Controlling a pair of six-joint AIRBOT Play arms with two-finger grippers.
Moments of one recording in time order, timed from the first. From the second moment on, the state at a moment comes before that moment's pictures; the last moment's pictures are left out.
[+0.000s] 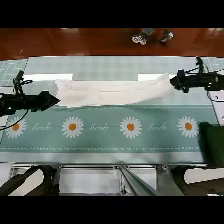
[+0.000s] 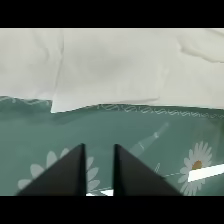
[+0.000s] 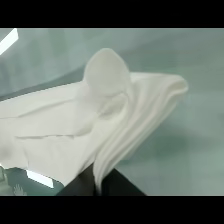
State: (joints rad) left arm 0.29 -1.10 0.75 0.76 -1.05 -1.19; right arm -0.36 -1.62 1.25 -0.61 1.20 1.18
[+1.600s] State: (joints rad) left arm -0.77 -2.04 1.89 0.75 -1.19 -1.47; right arm -0.47 -0.83 0.98 -0.68 1.40 1.19
